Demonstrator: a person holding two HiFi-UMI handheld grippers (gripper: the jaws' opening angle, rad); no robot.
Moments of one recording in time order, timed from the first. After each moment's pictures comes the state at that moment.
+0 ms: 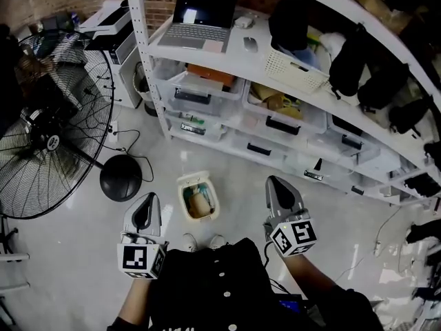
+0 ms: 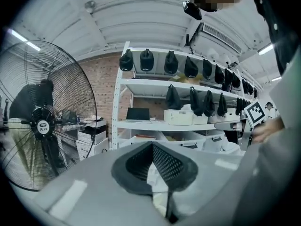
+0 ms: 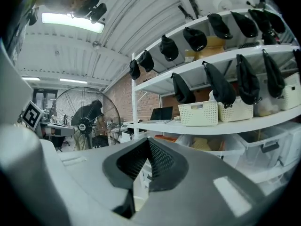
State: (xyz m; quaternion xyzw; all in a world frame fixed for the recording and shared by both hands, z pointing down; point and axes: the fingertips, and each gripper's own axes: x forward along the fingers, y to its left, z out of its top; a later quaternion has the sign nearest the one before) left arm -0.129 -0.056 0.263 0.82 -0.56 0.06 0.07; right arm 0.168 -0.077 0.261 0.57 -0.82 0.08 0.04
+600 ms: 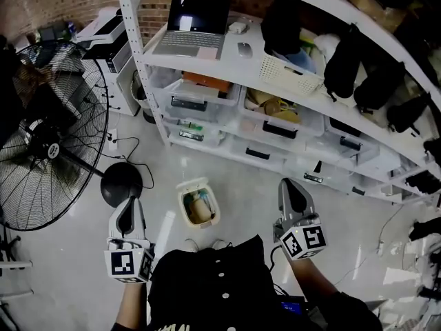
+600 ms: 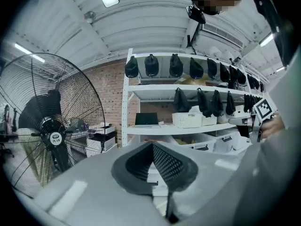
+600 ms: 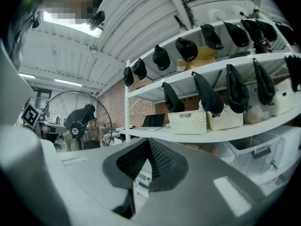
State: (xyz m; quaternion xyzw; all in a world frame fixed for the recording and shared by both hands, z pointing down) left arm -0.162 -0.064 0.240 0.80 -0.60 0.06 0.04; right arm 0.210 -0.075 0.241 0.60 -0.80 0.06 0.01
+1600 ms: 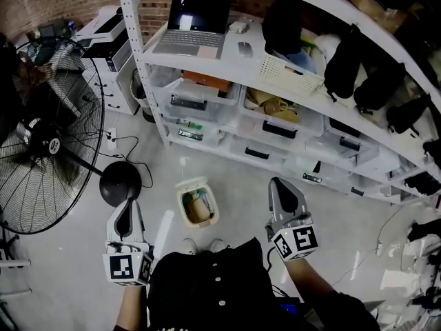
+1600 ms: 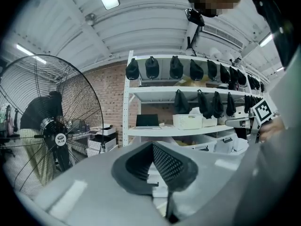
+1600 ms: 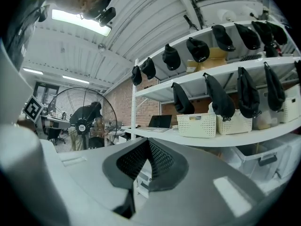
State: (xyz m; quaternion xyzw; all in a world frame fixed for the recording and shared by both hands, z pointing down) left arm -0.162 -0.057 0.229 0.79 -0.61 0.05 0.04; right arm 0.178 -0.079 0.236 0.57 -0.82 0.03 0.03
